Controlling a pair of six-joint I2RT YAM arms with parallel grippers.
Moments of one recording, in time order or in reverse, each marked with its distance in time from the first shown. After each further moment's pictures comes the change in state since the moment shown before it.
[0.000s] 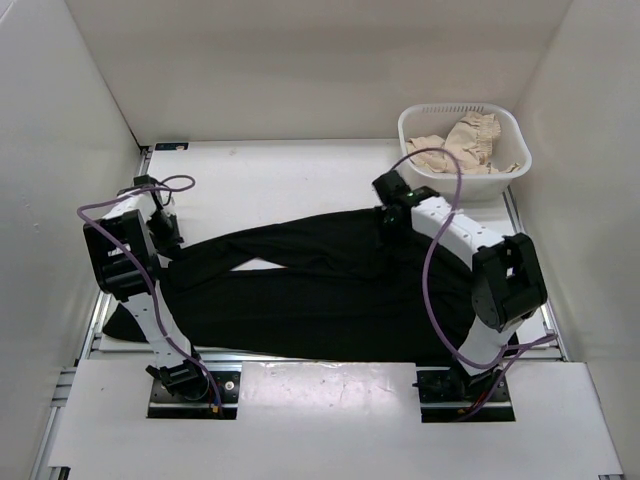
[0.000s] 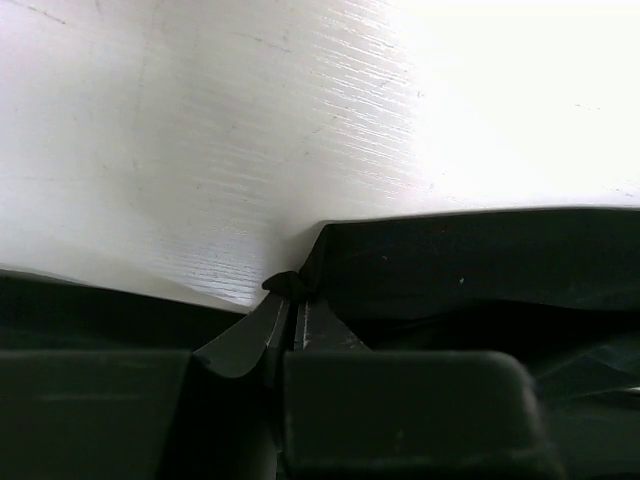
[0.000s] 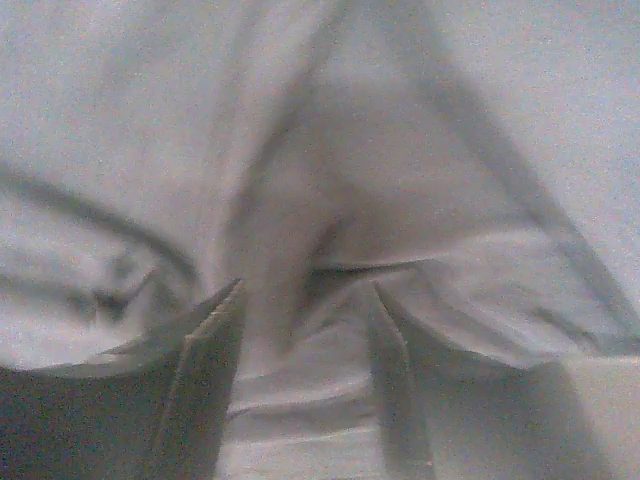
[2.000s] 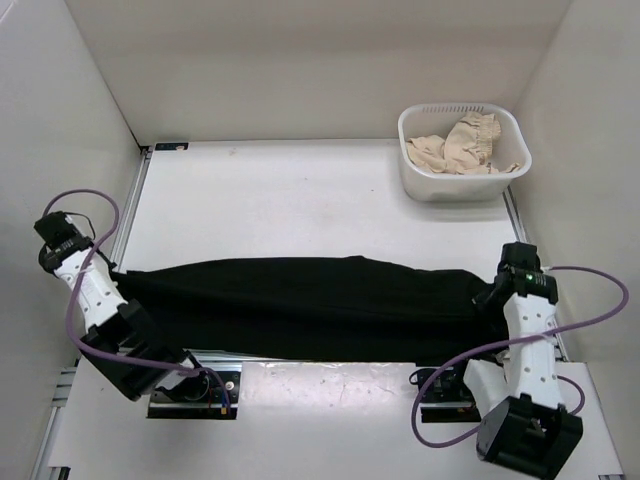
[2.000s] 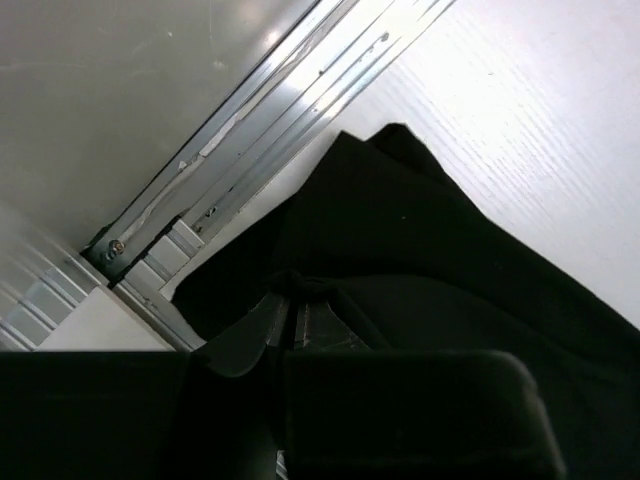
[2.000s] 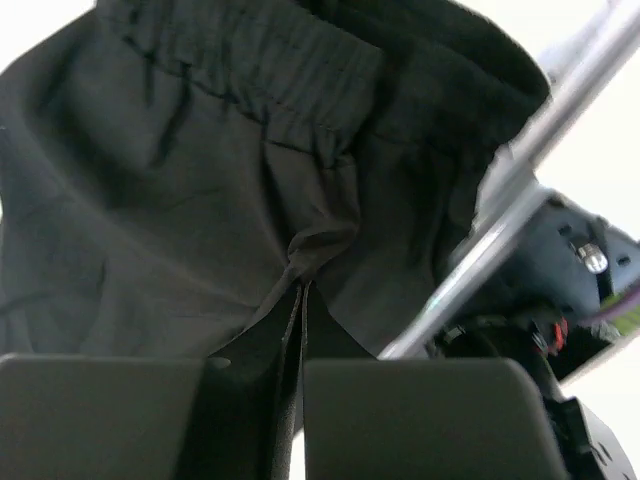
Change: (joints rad) left arm 0.435 -0.722 -0.335 0.137 -0.116 -0.009; right arm -0.755 -0.832 -0.541 -0.363 0.035 0.452
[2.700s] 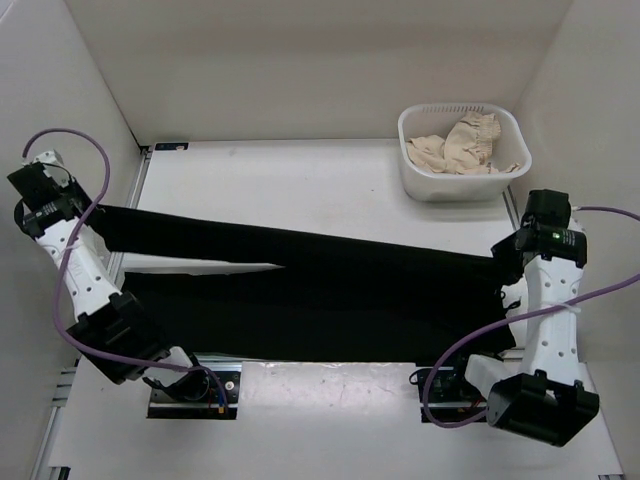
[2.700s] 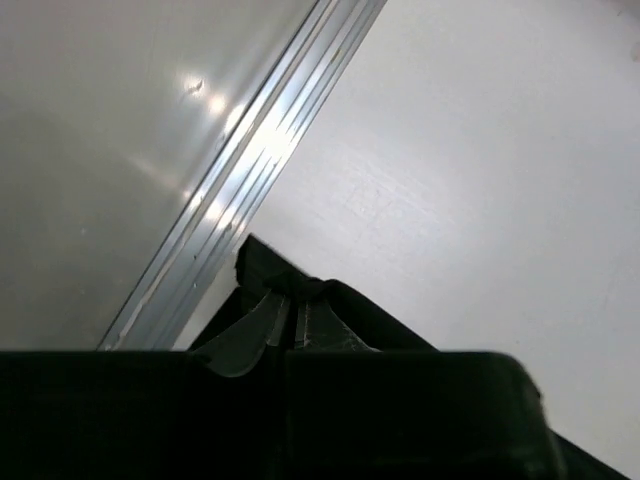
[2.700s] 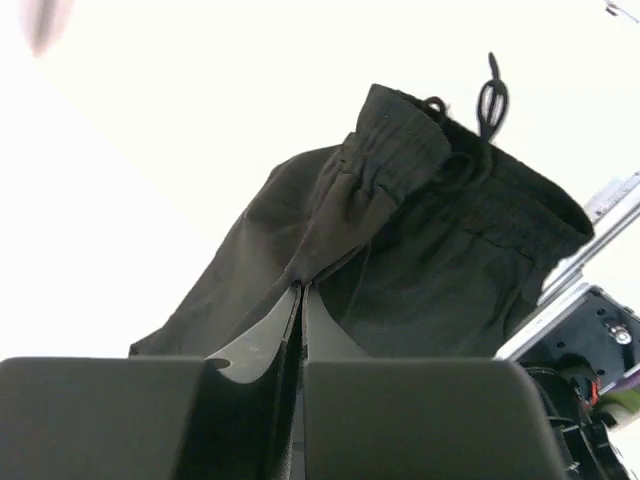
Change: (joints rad) left arm -0.054 0.137 0.341 0.036 0.264 -0.001; right arm 0.001 0.167 0.414 -0.007 -0.007 -0.069
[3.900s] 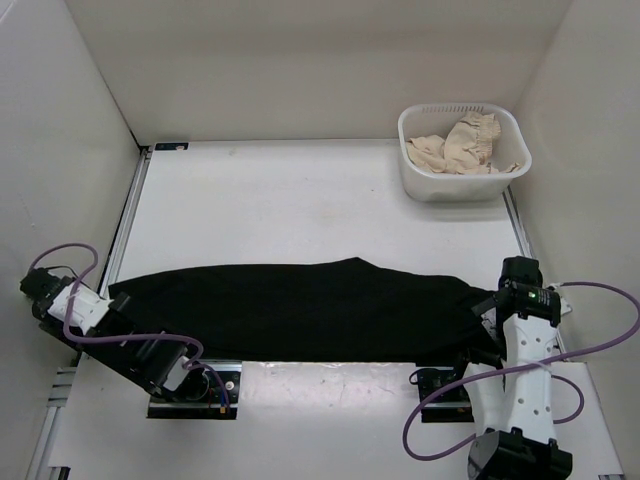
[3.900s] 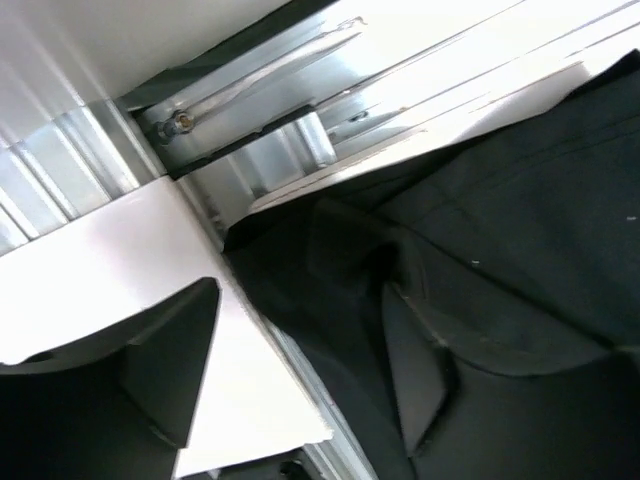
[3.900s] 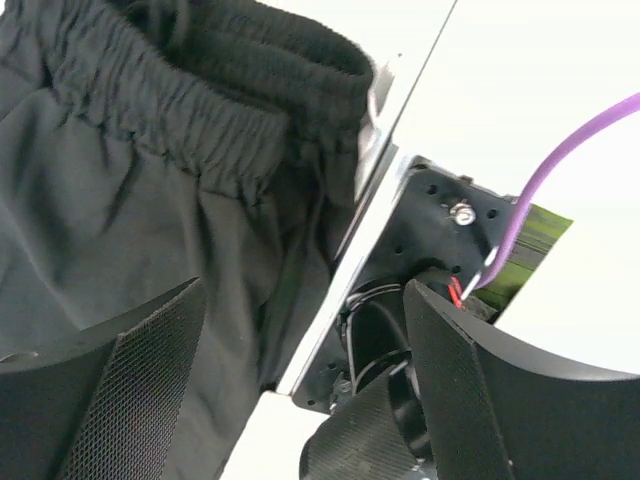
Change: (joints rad) left arm 0.383 -0.113 -0.596 0.053 -0.268 0.013; right arm -0.007 -0.349 -0.436 -0.209 0.154 0.091
